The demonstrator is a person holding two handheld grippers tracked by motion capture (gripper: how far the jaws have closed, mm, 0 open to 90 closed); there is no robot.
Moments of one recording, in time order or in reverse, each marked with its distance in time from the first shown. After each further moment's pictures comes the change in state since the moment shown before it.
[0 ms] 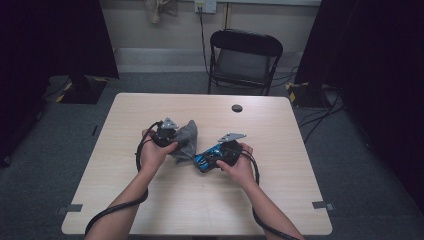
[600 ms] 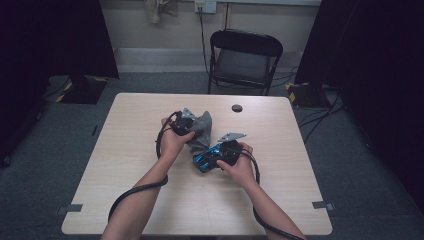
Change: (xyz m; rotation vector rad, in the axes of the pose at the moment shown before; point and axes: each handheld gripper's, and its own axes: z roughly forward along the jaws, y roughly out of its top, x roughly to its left) left arm -0.007 0.040 0.055 -0.009 0.003 0.045; right arm -0.002 0.001 0.001 0.003 0.014 -0.008
